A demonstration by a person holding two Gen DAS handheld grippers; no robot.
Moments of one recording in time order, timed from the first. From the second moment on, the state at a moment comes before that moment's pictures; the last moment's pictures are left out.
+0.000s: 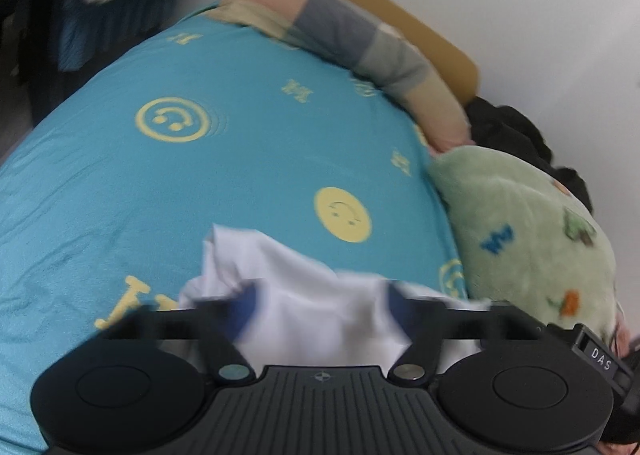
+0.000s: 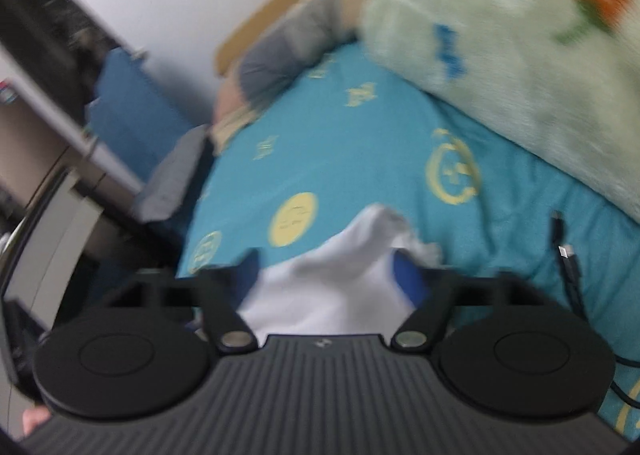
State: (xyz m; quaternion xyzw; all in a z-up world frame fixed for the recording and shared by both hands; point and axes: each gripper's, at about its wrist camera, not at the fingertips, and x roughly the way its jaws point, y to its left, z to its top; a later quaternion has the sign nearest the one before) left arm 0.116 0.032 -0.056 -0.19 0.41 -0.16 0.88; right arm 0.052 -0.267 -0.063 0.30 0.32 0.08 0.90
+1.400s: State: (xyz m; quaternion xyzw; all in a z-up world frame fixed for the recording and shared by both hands) left arm -0.044 0.027 -0.053 -0.17 0.49 -0.13 0.85; right arm -0.060 -0.246 -0.053 0.25 0.39 0.08 0.88
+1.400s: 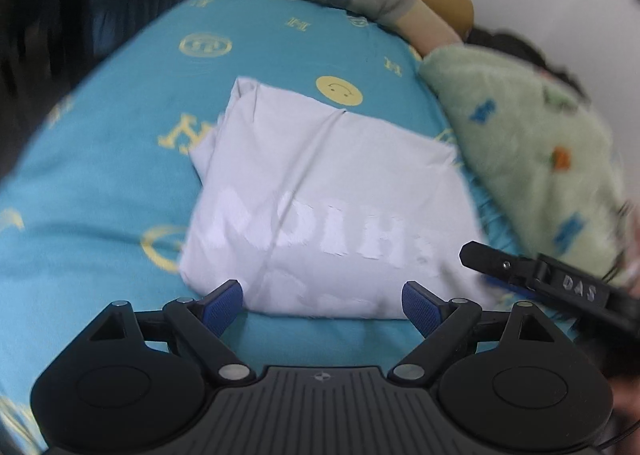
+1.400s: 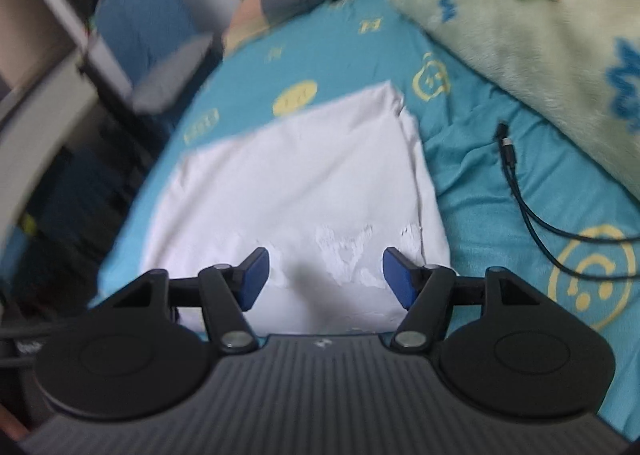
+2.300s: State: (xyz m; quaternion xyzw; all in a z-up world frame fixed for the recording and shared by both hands) left arm -0.014 0.071 -0.084 -0.45 0.44 -0.10 0.77; right arm -0.065 -0.267 -0.130 0.63 0.40 0.06 0.66
